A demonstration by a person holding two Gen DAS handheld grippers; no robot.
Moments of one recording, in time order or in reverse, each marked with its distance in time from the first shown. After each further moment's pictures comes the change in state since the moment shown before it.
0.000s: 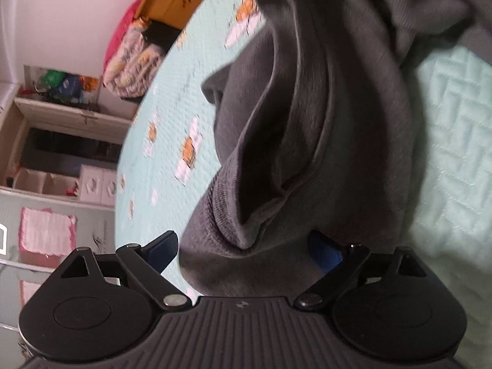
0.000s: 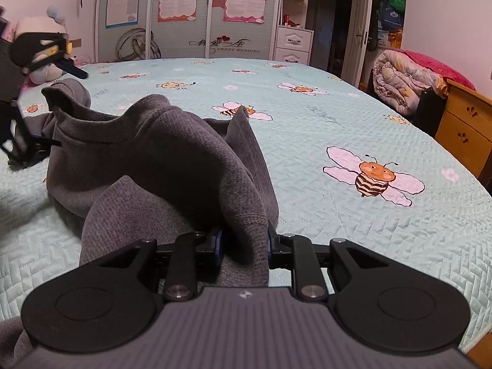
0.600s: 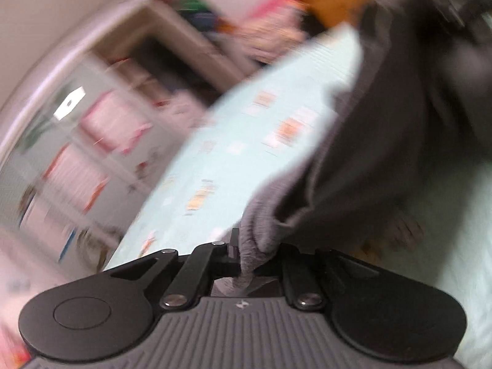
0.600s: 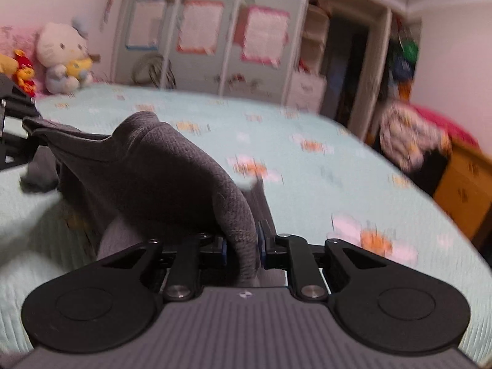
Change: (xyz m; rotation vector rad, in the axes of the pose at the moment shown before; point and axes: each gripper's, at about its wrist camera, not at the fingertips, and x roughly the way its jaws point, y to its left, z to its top) left arm -0.109 0.027 -0.038 -0.713 -0.002 0.390; right arm -0.032 0.035 0.055 -0.143 -0.206 0.009
